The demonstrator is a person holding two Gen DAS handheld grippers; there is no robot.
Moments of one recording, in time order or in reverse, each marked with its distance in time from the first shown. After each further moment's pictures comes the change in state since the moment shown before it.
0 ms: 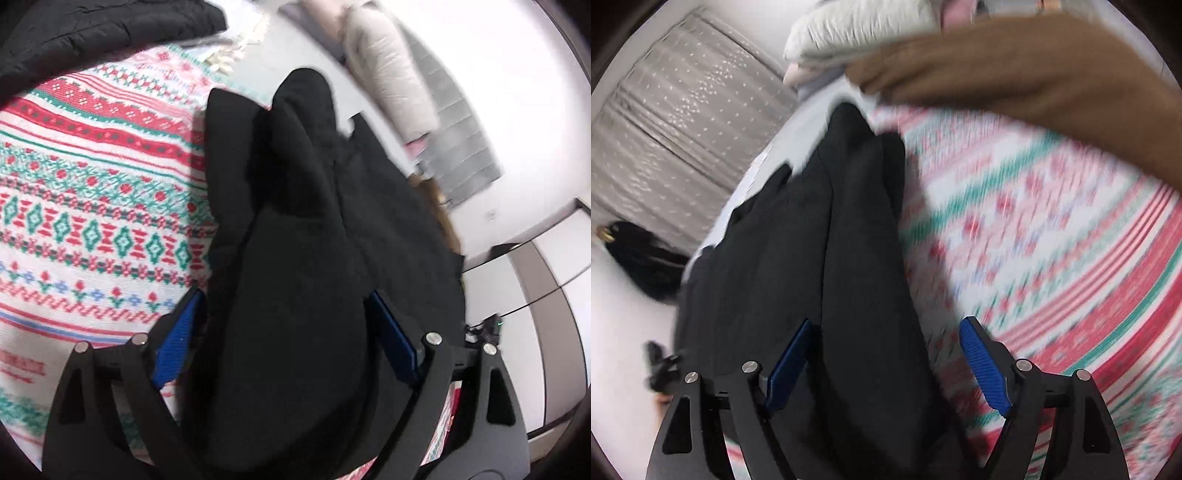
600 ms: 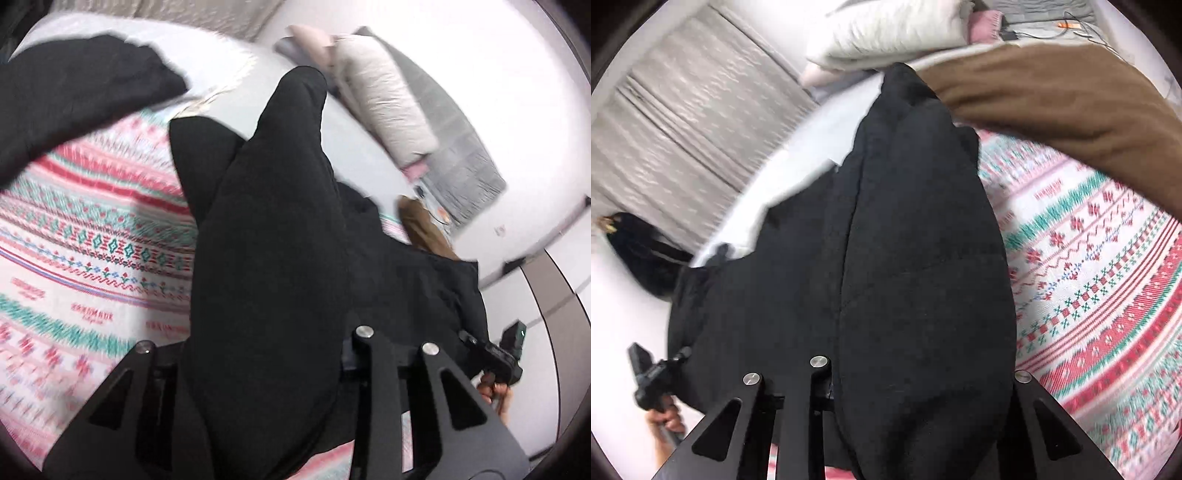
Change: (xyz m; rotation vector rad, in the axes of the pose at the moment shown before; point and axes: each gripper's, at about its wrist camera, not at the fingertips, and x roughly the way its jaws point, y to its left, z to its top) left arm -0.065 -0.139 -0.022 0.038 -0.125 0.115; right arm -0.031 0.124 -0.014 -0.074 -0.078 -0.046
